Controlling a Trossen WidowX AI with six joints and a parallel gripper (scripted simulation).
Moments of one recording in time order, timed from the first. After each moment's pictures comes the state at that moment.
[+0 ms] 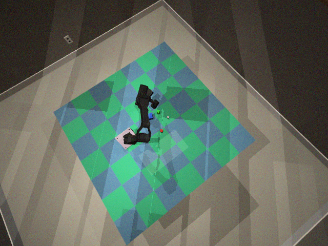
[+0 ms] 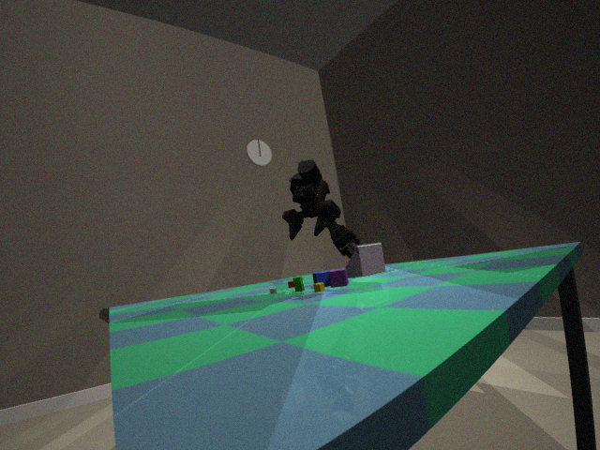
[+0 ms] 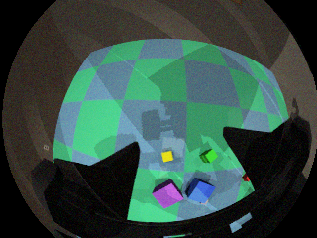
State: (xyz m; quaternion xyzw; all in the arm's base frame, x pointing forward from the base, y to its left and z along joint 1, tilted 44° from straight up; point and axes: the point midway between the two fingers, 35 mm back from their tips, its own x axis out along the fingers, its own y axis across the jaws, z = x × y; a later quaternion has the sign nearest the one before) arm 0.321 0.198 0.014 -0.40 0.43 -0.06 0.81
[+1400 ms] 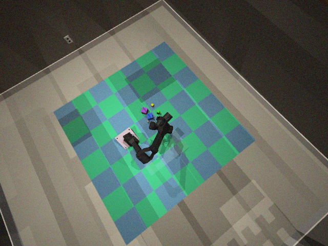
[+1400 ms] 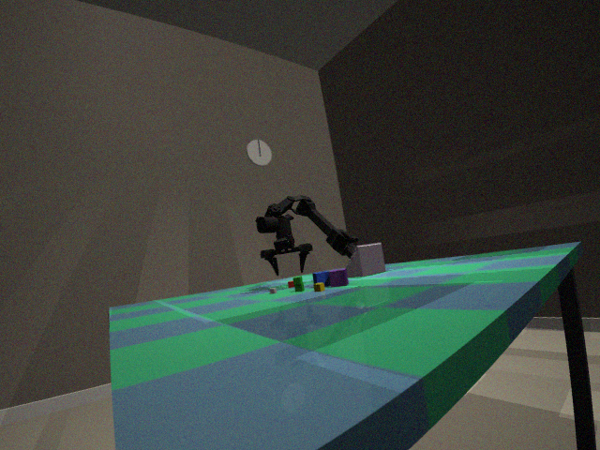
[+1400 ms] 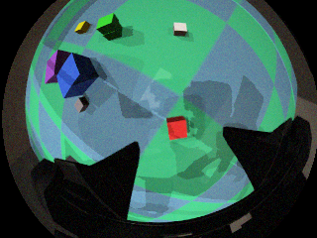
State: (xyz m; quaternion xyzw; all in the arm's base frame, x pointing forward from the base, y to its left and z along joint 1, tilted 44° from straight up) arm 0.268 -0.048 0.096 -0.51 0.67 0.00 0.54
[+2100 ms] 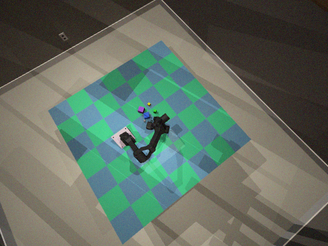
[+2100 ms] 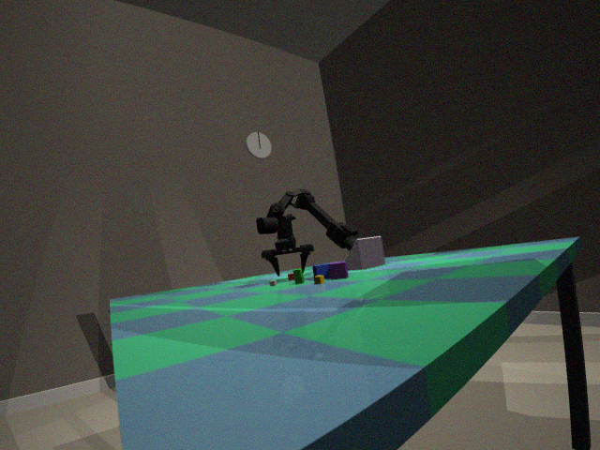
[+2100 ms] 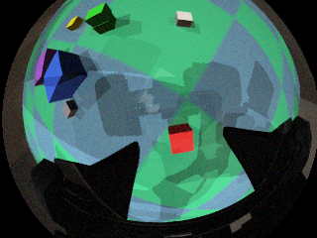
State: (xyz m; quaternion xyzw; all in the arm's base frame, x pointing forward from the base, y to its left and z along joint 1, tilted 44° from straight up) arm 0.272 -0.067 0.074 -0.51 0.67 0.00 0.54
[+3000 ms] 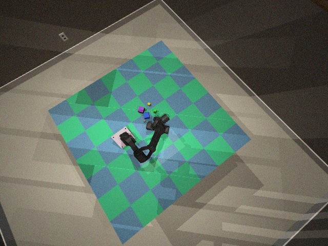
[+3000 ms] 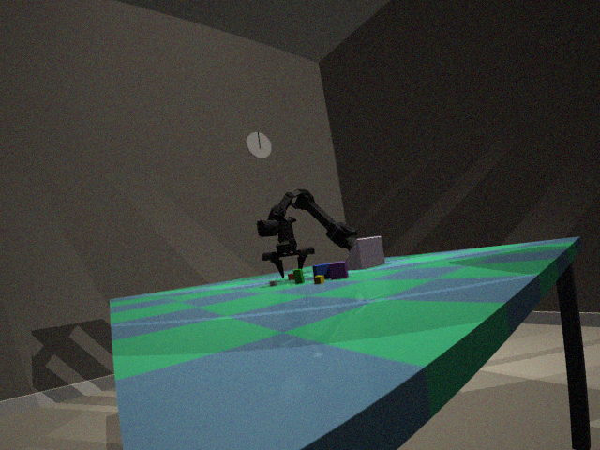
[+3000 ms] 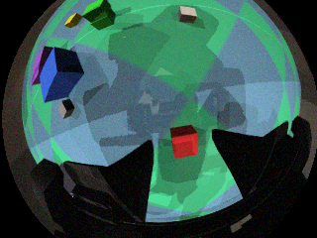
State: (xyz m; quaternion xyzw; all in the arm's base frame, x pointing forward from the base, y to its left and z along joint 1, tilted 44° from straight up) arm 0.271 -0.073 0.067 -0.51 0.67 0.00 0.53
